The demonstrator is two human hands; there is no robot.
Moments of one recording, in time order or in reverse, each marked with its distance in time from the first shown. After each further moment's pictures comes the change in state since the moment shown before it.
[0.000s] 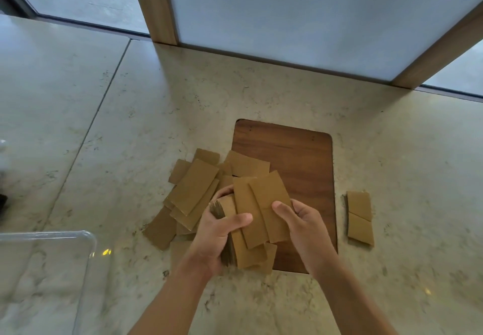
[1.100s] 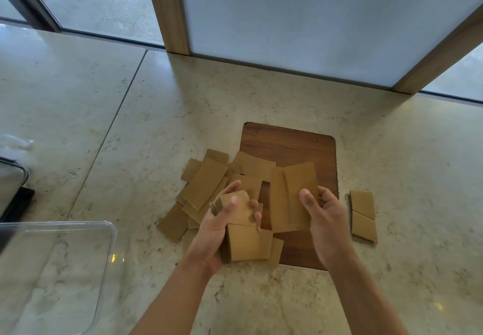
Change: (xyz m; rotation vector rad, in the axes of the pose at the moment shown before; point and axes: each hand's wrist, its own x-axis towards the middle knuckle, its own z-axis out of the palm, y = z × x) left_hand -0.023 0.005 -0.012 -0.260 -0.161 -0.045; right_hand -0.007 0.001 -0.014 0.086 0.176 -0.182
